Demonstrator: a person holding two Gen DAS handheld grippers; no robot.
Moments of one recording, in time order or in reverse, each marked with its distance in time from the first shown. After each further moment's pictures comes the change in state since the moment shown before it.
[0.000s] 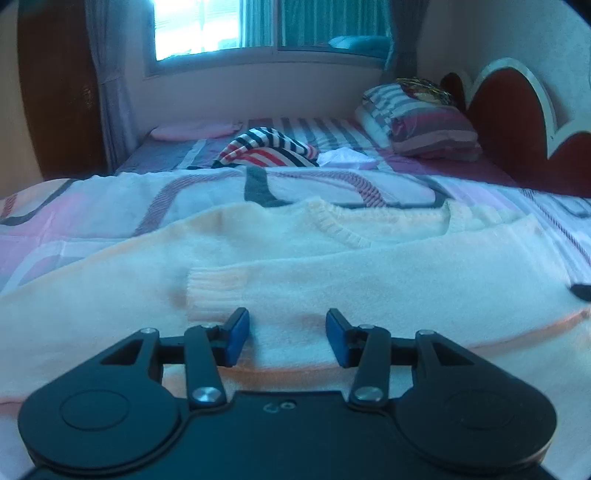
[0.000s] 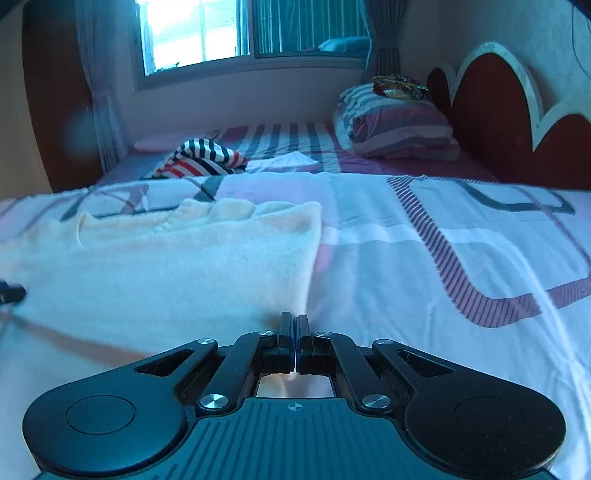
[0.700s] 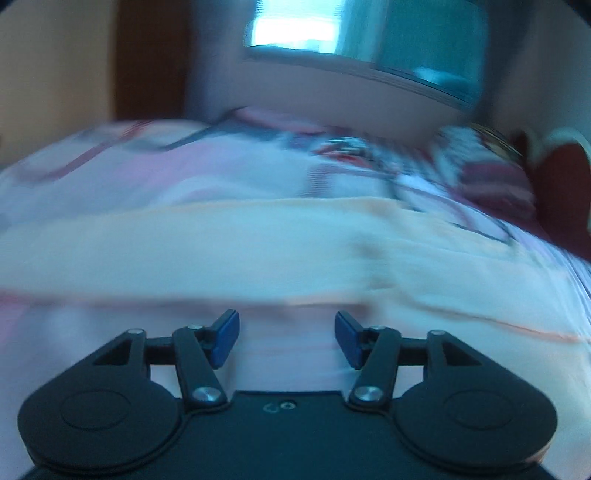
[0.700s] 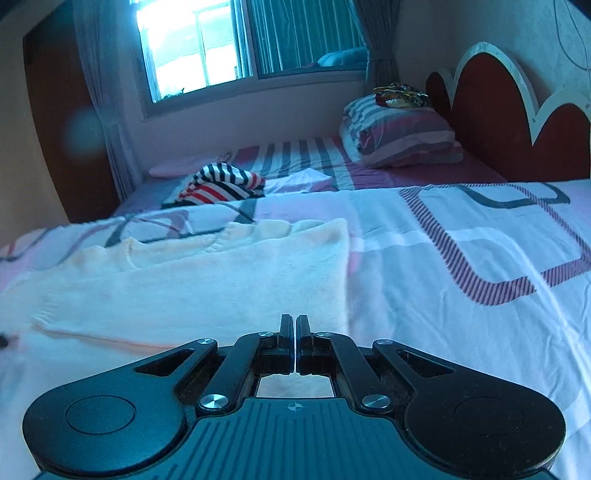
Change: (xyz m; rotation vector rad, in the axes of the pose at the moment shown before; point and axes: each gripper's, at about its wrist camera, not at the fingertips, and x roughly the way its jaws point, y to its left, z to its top) left arm -0.078 0.140 -0.058 -0.322 0.007 0.136; right arm -0.053 0.023 -0.006 0.089 -0.061 0.080
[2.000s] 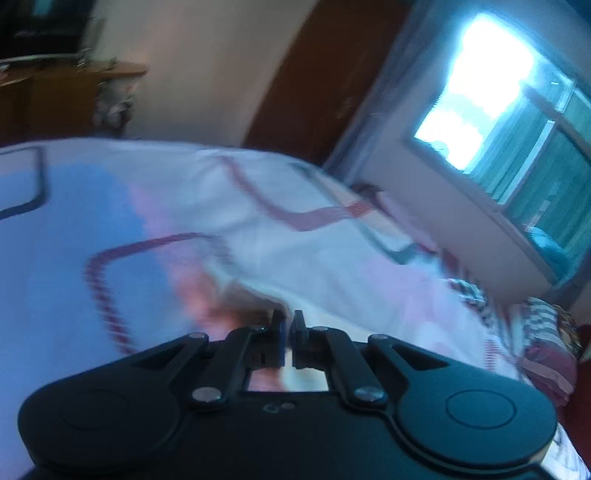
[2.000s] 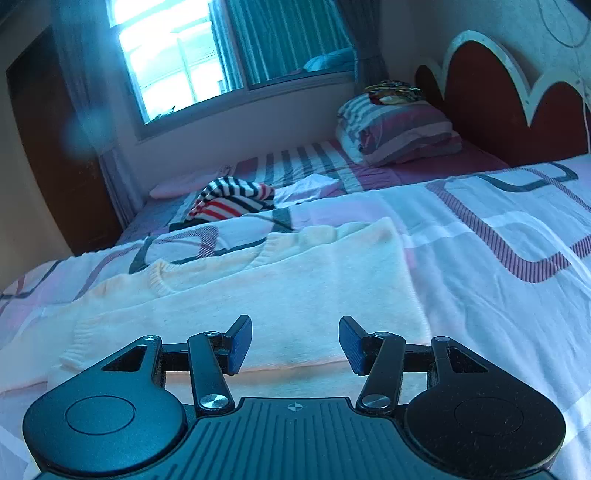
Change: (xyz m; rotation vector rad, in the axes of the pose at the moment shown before) left arm -0.020 0.198 0.040 -0.460 -0.214 0.108; right arm 0.011 0.045 0.004 0.106 -0.031 -0.003
